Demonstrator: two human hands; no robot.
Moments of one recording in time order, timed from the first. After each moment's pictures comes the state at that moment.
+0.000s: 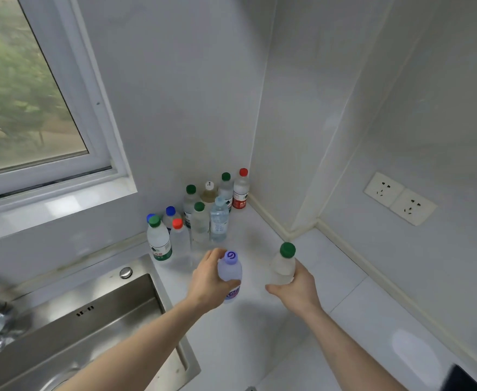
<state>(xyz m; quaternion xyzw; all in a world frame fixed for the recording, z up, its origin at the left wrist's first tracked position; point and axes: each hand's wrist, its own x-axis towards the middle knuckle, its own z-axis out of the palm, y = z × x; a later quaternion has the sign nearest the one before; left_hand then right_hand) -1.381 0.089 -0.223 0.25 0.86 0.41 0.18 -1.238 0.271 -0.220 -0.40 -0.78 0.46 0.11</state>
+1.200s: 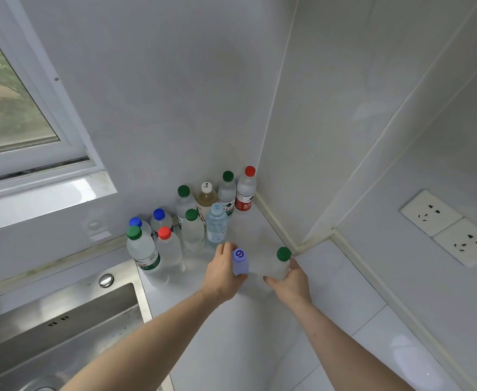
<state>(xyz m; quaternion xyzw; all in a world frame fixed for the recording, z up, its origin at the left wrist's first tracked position) -1.457 0.203 -0.282 0.25 0.88 0.34 0.20 -1.344 0.365 -0.309 -0.43 -0.79 0.44 0.03</state>
